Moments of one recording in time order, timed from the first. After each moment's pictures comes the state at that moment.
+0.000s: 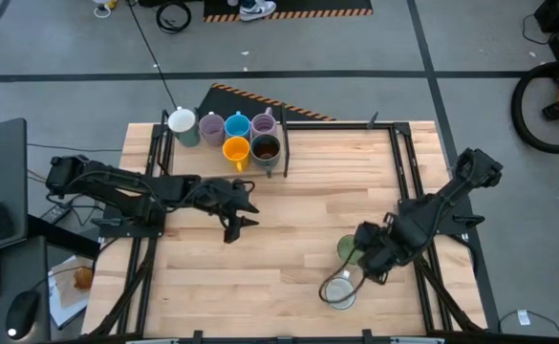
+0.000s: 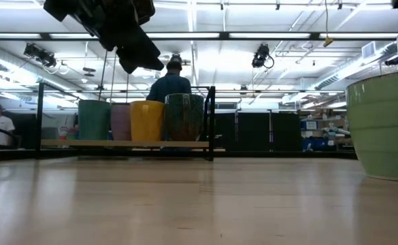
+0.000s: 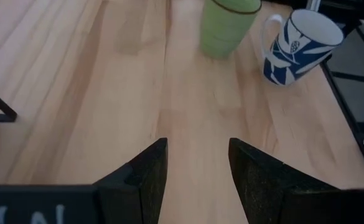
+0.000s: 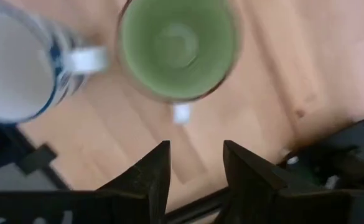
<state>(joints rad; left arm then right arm) -0.07 1.27 0.78 -0.10 0.02 -0.19 0.66 1.50 1.34 -1.41 0.03 1.17</state>
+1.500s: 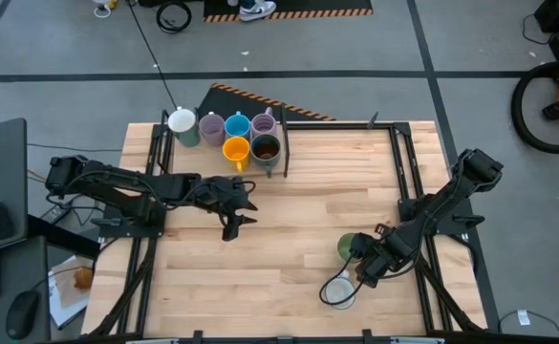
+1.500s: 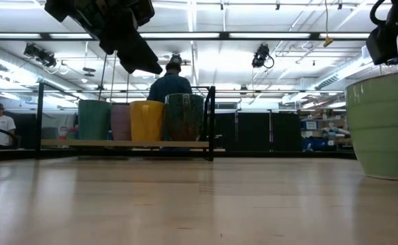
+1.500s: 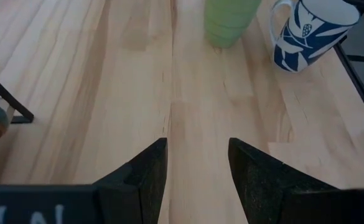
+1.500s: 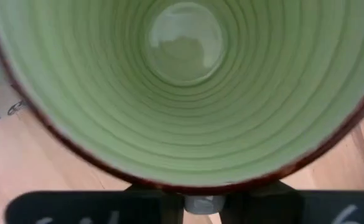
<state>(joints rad) -0.05 1.26 0.78 -0.14 0.02 -0.11 0.70 1.49 0.88 -0.90 0.09 1.19</state>
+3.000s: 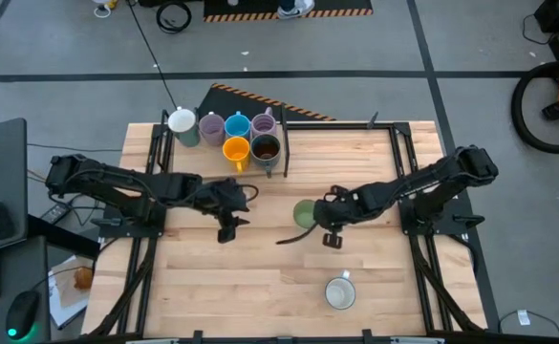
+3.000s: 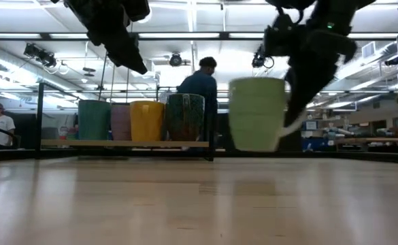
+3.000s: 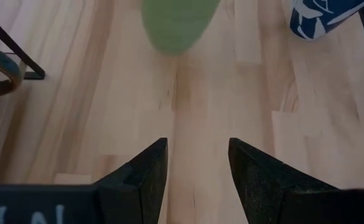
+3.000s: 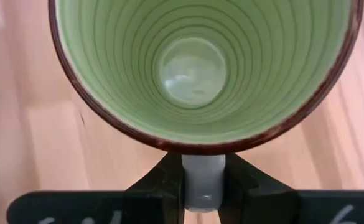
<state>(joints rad) -0.11 1.26 0.90 -0.42 -0.05 -0.17 0.19 1.50 0.96 -0.63 0.22 0.37</state>
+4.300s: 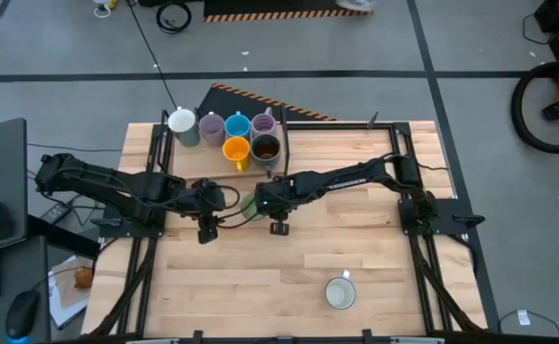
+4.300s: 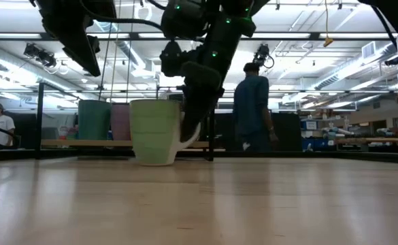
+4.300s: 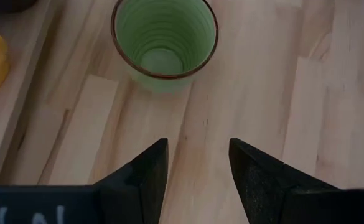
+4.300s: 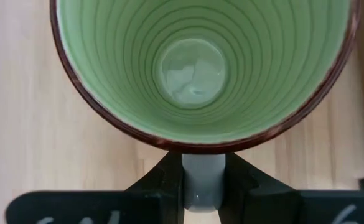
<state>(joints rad) -0.19 1.11 0.90 -0.78 -0.17 -0.41 0.01 2.09 1.64 -0.69 0.08 0.05</state>
